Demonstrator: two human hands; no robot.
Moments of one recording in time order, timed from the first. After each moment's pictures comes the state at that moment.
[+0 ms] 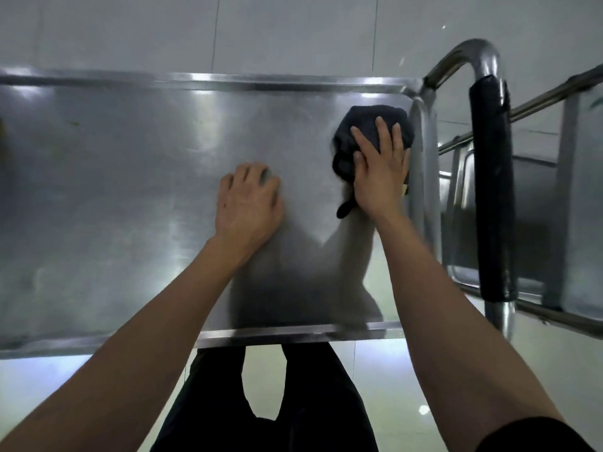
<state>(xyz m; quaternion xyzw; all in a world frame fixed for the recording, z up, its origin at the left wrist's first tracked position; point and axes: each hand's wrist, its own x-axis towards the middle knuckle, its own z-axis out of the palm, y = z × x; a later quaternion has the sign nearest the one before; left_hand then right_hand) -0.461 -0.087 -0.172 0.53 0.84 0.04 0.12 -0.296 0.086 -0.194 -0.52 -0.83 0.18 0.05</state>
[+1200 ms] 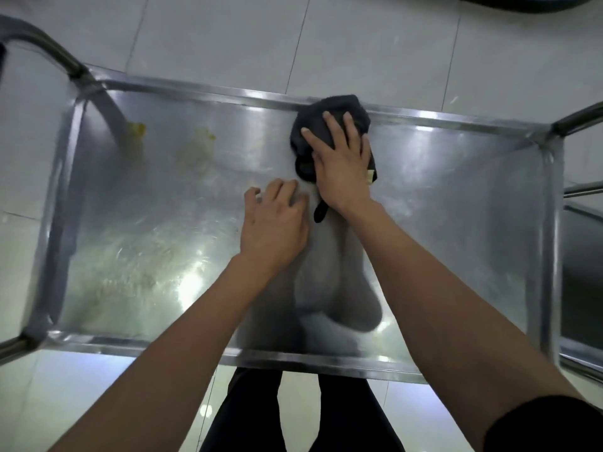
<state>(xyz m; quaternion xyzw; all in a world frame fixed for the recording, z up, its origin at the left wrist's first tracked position) -0.599 -0.177 -0.175 0.51 0.85 0.00 0.08 -0.556 -0.013 -0.206 -0.32 -0.93 0.16 -0.02</state>
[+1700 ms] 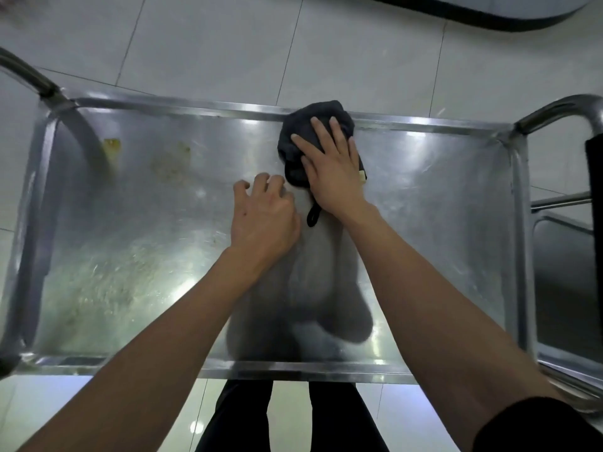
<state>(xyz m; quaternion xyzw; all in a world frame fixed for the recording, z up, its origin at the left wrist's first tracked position) -0.610 -0.142 -0.164 0.50 0.86 -0.01 0.05 -0.558 0.016 -0.197 -0.30 -0.94 0.18 -0.02</state>
